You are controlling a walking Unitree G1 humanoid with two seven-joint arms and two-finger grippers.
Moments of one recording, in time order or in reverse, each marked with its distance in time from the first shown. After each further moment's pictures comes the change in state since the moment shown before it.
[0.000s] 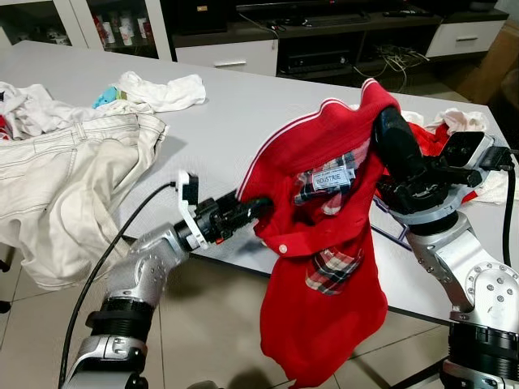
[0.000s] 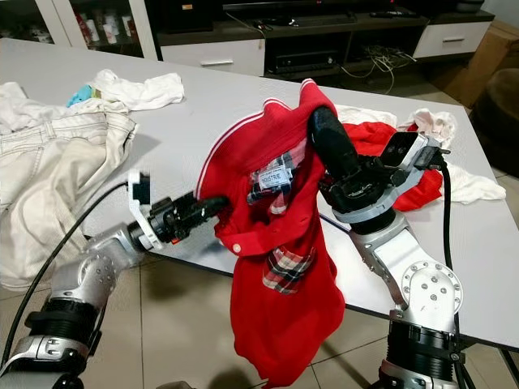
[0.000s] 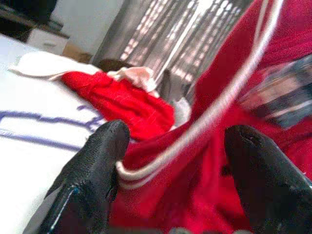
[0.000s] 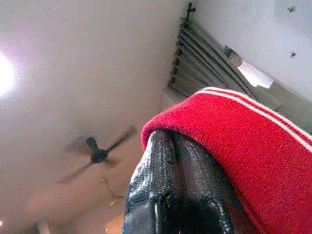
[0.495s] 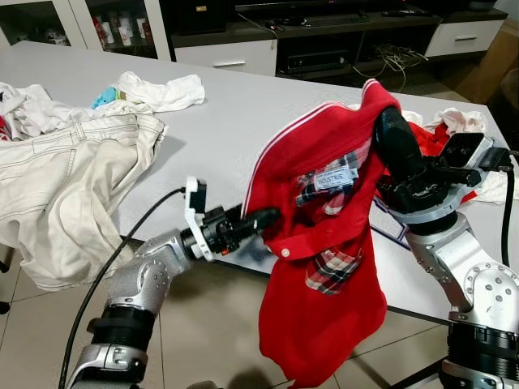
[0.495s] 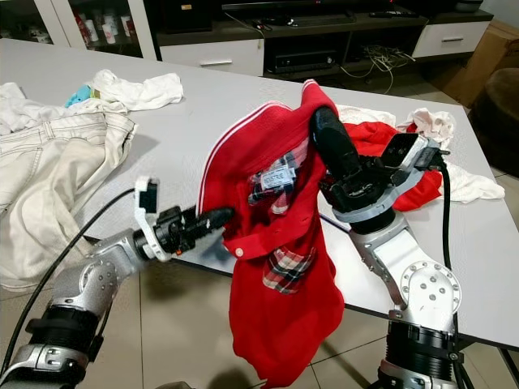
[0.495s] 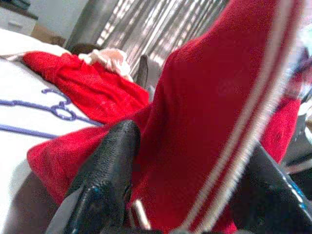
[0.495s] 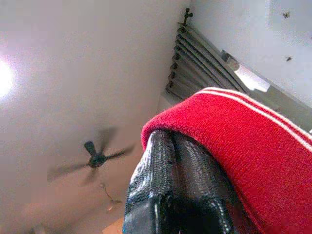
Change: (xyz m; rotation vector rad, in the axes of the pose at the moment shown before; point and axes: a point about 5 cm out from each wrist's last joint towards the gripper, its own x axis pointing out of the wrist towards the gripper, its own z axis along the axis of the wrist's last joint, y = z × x) left arm 0.001 -0.010 -0.014 -0.022 0.087 -0.067; right arm -0.002 -0.003 0.001 0.004 -0.021 -0.012
